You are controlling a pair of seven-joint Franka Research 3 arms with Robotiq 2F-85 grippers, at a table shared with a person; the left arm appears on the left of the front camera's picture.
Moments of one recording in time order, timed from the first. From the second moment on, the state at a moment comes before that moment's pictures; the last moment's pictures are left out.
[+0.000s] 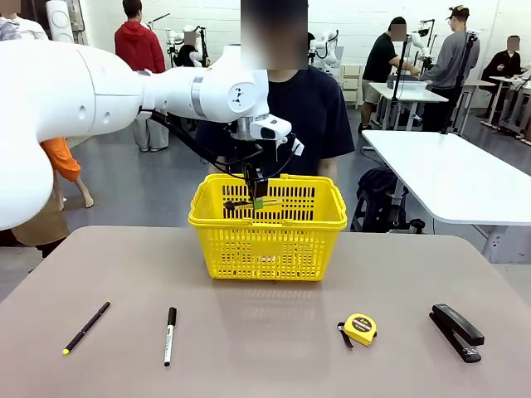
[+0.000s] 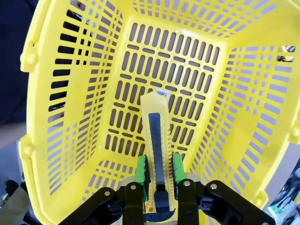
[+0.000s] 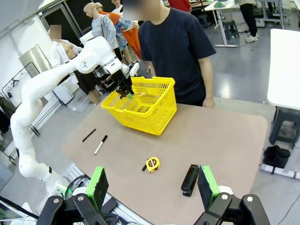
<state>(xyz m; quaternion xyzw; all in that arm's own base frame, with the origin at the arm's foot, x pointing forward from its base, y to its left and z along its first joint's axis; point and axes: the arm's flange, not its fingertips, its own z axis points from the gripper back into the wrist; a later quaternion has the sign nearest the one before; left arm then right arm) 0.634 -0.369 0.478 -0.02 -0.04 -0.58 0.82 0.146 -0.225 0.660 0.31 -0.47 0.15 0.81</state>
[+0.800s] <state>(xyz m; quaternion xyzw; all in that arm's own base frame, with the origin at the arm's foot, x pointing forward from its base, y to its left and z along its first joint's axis) 0.632 -0.369 0.465 -0.03 0.00 -0.58 0.82 0.146 -0.225 0.660 0.31 -0.47 0.15 0.81</state>
